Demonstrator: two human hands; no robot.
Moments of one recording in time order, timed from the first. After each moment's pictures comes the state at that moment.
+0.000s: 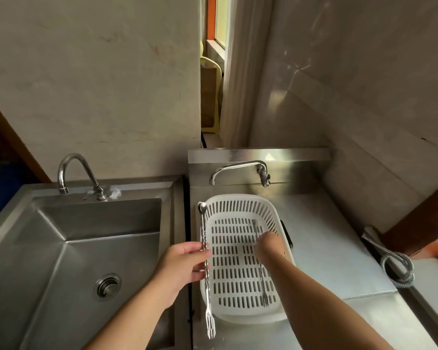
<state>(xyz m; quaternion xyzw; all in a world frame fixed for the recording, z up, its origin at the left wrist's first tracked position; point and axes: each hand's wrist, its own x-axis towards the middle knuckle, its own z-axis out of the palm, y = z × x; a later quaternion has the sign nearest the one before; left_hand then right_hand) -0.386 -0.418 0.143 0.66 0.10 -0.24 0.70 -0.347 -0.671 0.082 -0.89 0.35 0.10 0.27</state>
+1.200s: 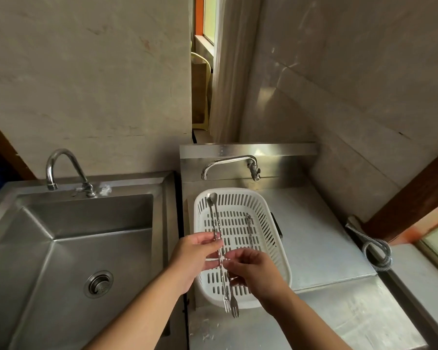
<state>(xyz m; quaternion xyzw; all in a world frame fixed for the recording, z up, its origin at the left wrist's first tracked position) -0.393 -0.455 0.149 0.66 0.07 -0.25 0.71 -0.468 -0.616 0.155 -0.67 0.17 0.10 0.71</state>
